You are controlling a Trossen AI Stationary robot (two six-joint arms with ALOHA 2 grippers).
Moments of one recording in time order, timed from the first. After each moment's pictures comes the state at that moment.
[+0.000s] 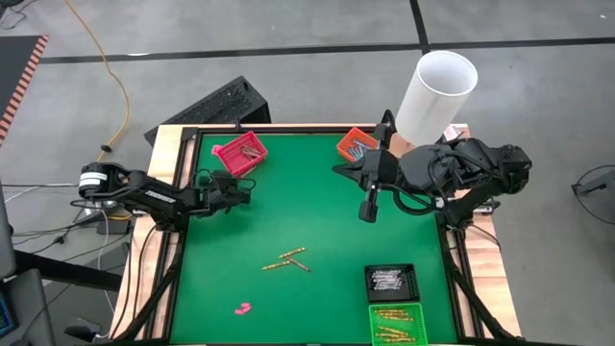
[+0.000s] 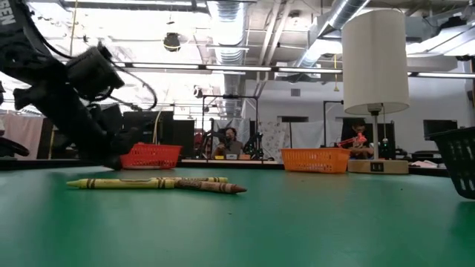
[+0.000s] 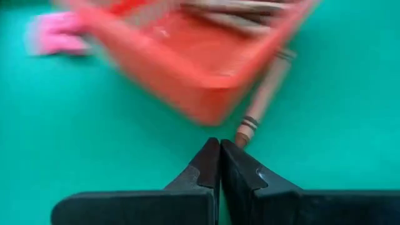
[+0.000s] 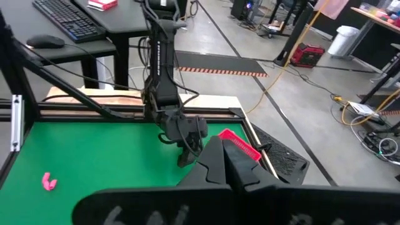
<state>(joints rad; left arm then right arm) 0.18 1.32 0.16 0.29 -0.74 -0.81 0.35 1.49 2.10 -0.94 0.63 0.00</state>
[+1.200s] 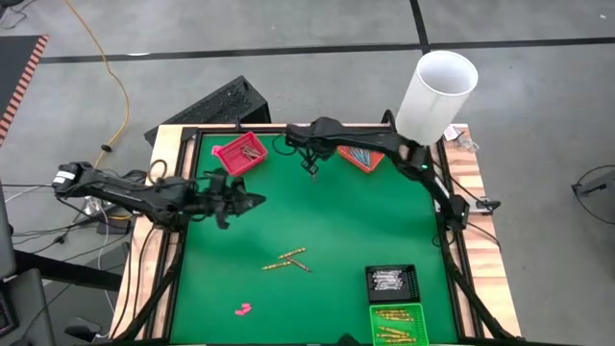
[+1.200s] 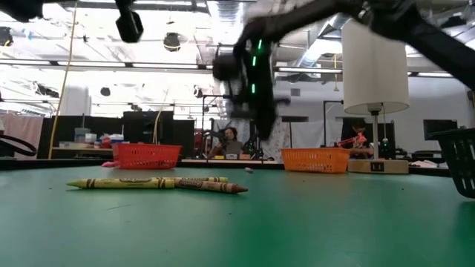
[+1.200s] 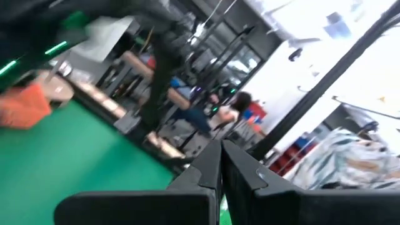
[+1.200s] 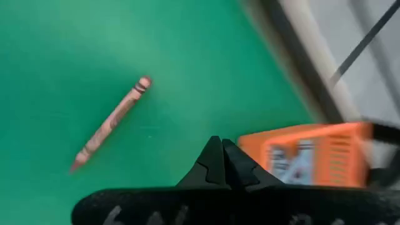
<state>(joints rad) -0.15 0.83 0.42 0.67 -0.19 -0.69 -0.36 2.23 2.10 -1.30 0.42 0.33</state>
